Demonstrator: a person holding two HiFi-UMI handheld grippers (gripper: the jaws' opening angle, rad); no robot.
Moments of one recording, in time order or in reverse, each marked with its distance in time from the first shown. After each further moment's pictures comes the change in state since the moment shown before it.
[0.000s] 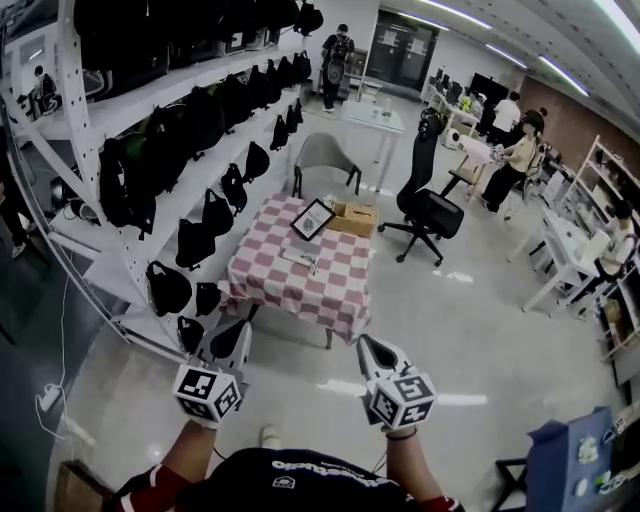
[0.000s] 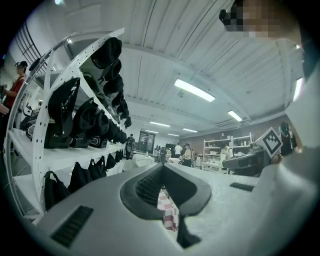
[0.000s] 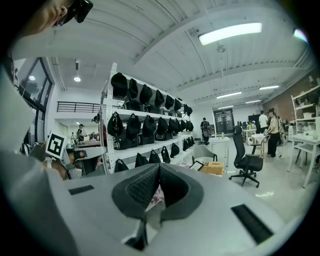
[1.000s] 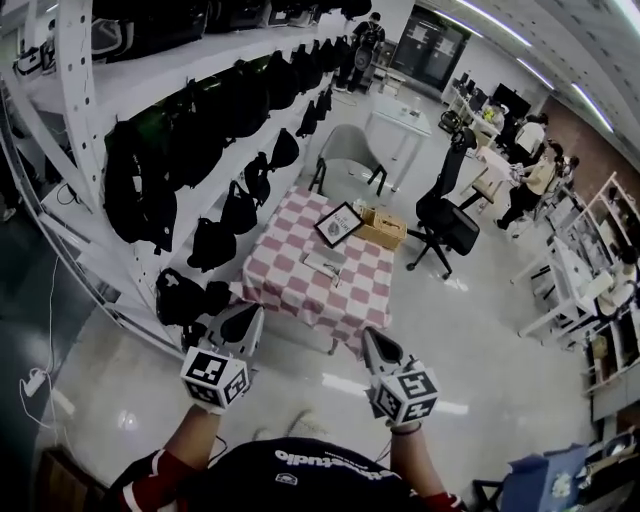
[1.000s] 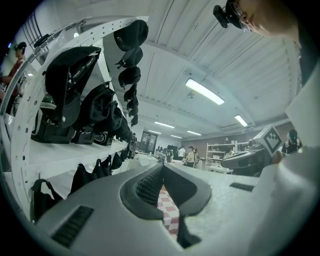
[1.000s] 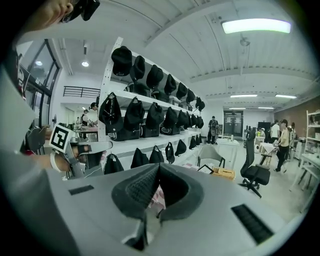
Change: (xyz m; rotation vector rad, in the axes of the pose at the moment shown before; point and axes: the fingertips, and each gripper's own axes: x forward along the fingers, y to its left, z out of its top) left arm 0.075 0.144 -0.003 -0.062 -0.014 0.003; right arm 0.168 0.026 0.025 -0.125 0.103 0.039
